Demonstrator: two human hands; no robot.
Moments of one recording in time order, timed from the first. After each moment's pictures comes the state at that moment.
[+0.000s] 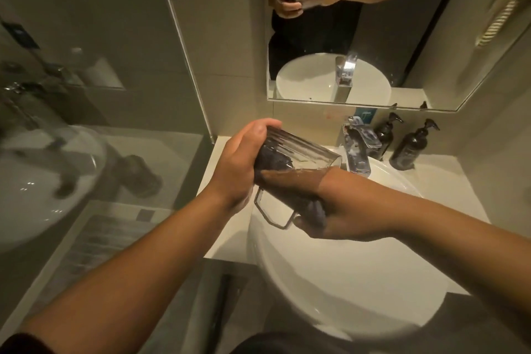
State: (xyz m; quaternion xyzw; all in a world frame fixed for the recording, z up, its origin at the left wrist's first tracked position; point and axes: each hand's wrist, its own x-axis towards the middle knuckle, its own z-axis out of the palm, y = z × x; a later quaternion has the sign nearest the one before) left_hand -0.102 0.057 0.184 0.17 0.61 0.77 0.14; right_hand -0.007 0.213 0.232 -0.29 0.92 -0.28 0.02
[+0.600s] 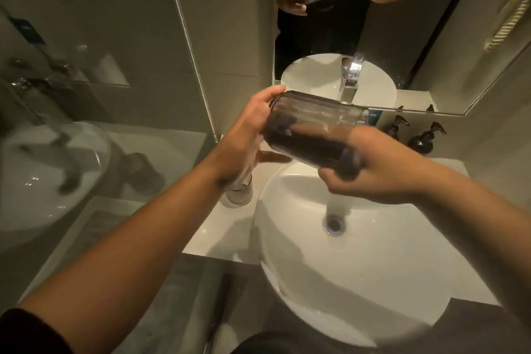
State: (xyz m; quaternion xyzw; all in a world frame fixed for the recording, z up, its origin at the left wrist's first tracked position) left_hand -0.129 0.052 0.205 0.27 0.61 0.71 0.21; right_hand -0.026 0.240 0.258 -0.21 0.92 -0.33 0.00
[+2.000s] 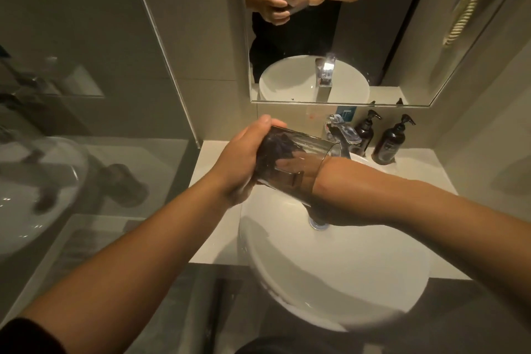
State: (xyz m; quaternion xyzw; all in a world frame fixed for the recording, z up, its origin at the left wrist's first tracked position) left_hand -0.105 0.077 0.197 0.17 0.64 0.70 0.27; right_hand -0.011 0.231 0.227 -0.30 0.95 -0.02 0.07
